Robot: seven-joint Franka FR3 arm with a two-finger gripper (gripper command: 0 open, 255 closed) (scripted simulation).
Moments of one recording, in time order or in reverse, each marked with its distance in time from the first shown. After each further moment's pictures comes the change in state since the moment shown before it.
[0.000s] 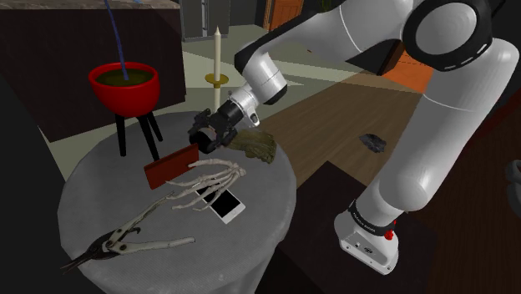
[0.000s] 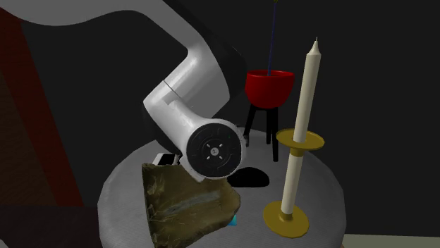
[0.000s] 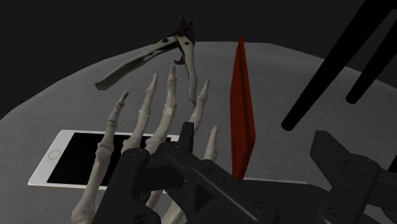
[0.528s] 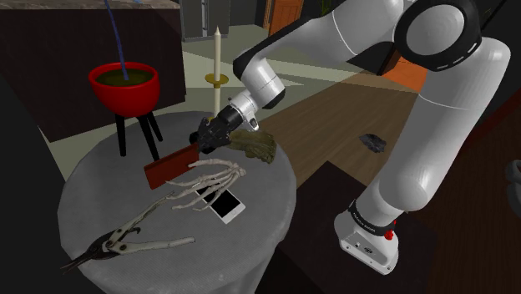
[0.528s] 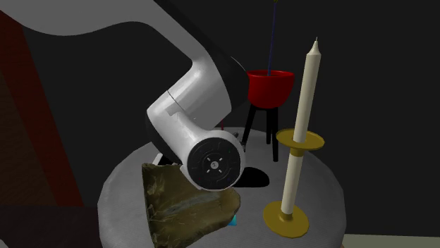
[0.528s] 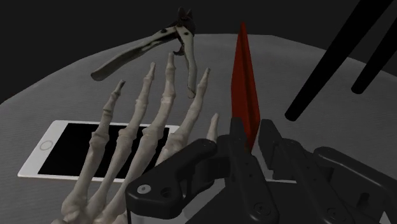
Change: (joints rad) arm 0.001 0.039 0.000 0.001 0.015 0.012 -0.039
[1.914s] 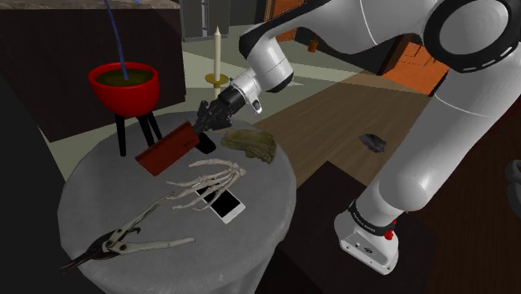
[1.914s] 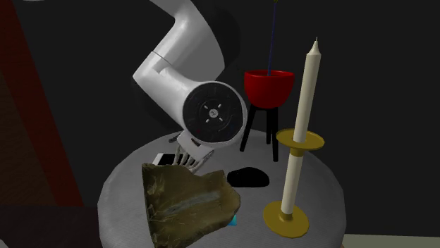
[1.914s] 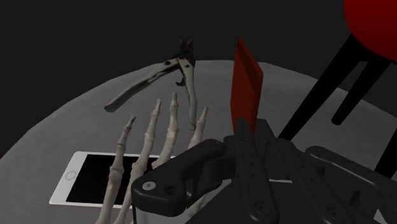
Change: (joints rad) arm -0.006 -0.135 -0.004 0.003 -0.049 -0.048 0.142
